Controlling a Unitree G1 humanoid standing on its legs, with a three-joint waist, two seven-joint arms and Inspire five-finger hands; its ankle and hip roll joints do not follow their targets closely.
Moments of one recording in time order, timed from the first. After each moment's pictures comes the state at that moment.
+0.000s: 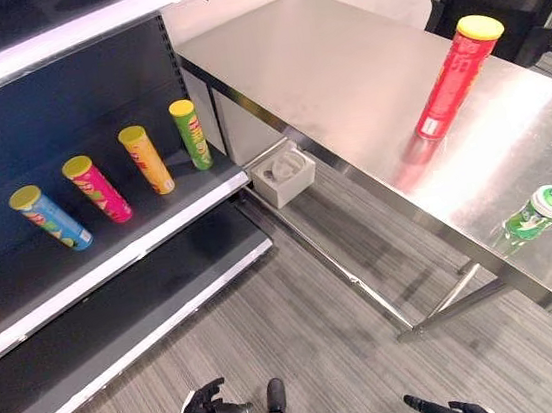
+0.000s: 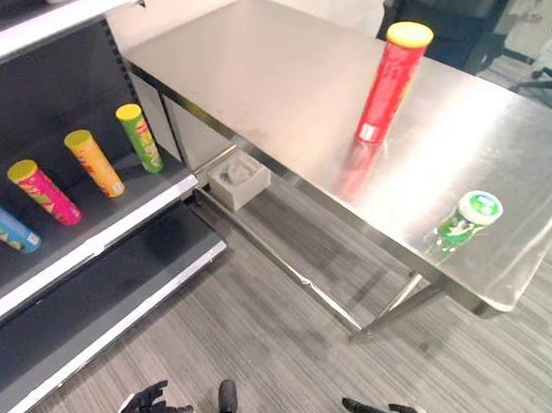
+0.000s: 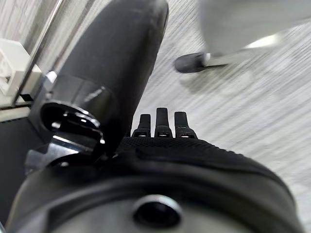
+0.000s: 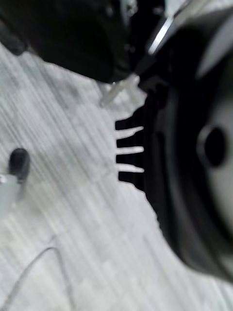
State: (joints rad) left arm -0.03 0.28 -0.19 1.01 -0.23 -0.02 0.05; right arm 0.02 -0.34 0.18 1.12 0.16 0.03 -0.11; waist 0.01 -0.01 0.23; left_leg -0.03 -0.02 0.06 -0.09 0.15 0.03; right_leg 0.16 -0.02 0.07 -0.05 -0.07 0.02
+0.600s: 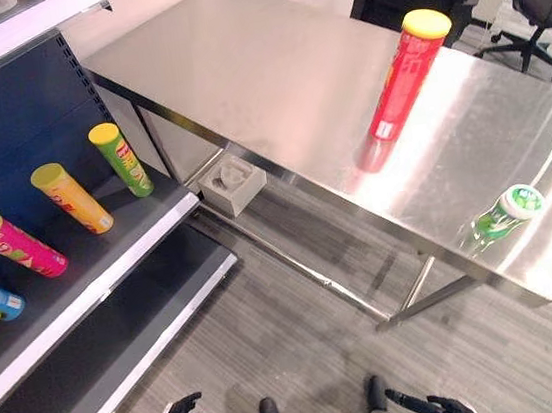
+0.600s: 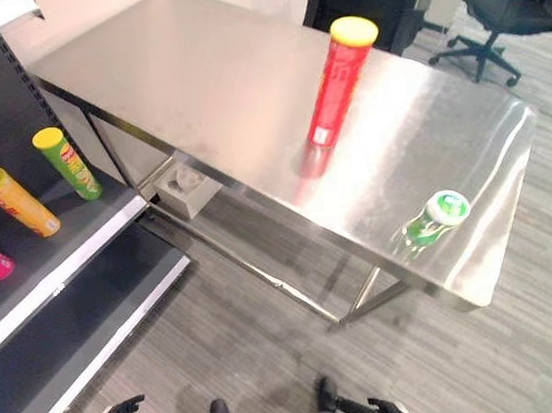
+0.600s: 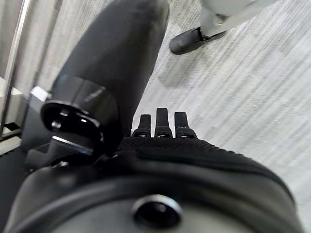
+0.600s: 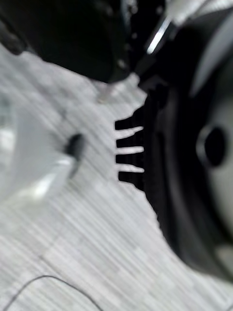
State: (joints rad) left arm 0.00 0.33 -0.16 1.10 -0.19 0.00 0.06; right arm 0.06 -0.29 0.09 1.12 0.14 0.03 -0.11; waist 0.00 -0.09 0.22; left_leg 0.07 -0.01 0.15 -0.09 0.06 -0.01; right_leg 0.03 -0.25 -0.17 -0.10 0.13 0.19
